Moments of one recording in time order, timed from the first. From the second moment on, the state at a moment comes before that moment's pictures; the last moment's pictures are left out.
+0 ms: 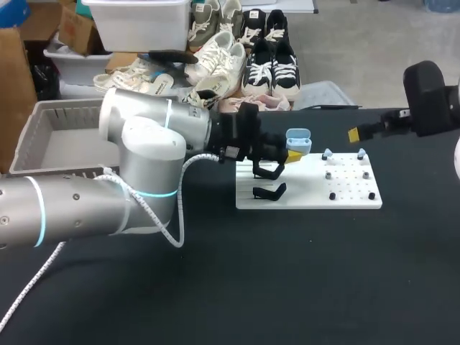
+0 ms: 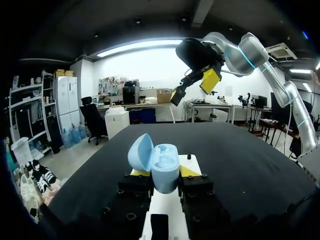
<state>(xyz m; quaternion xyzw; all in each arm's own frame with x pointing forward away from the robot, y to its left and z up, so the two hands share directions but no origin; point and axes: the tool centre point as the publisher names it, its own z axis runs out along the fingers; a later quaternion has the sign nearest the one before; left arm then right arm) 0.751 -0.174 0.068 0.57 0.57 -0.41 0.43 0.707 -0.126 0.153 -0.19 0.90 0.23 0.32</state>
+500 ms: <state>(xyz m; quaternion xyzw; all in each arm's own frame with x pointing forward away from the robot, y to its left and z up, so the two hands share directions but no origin) 0.757 -0.176 0.065 0.56 0.58 -0.41 0.43 0.711 -0.136 0.136 -0.21 0.92 0.17 0.28</state>
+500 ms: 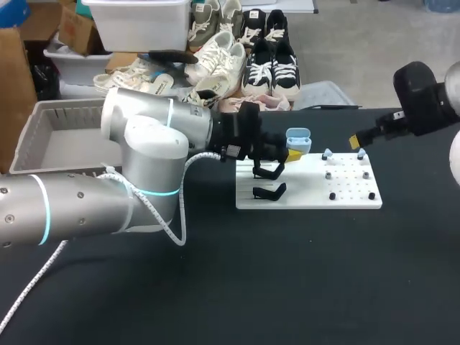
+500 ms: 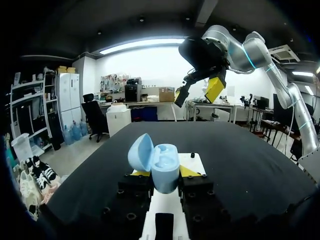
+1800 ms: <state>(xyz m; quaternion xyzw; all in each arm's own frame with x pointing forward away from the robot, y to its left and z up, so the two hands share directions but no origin) 0.758 -0.176 0.065 0.56 0.58 -0.41 0.43 0.774 -0.168 0.049 -0.24 0.96 -0.03 0.10</state>
